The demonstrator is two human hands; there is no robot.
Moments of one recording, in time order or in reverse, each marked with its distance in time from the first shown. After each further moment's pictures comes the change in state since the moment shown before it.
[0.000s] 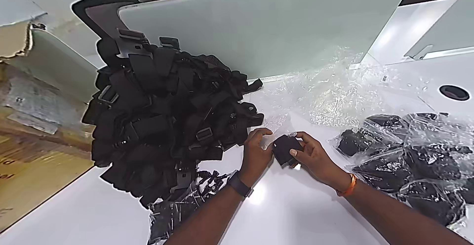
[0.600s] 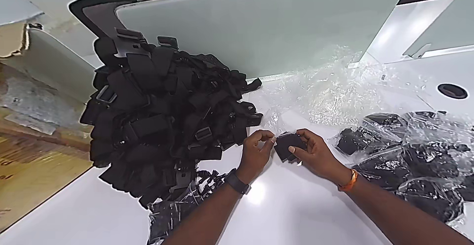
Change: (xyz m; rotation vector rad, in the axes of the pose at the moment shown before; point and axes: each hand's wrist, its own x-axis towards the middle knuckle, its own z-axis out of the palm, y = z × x) left_hand 0.002 -0.002 -0.001 -0.291 -0.042 0.049; right_hand 0.004 -0.006 -0.009 -0.255 0.090 -0.002
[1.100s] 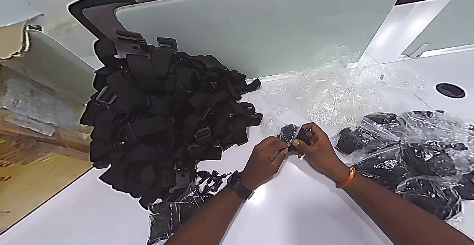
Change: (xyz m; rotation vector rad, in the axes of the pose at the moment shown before) left_hand -0.009 0.012 0.010 0.146 -0.216 0.310; right_hand 0.005 0.006 -0.004 0.076 0.154 -0.044
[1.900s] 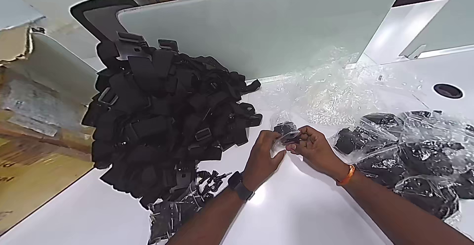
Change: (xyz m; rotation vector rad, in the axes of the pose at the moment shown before) left_hand 0.000 0.001 0.002 0.156 -0.045 -0.323; right_hand 0.001 0.000 -0.004 0.040 -0.113 0.020
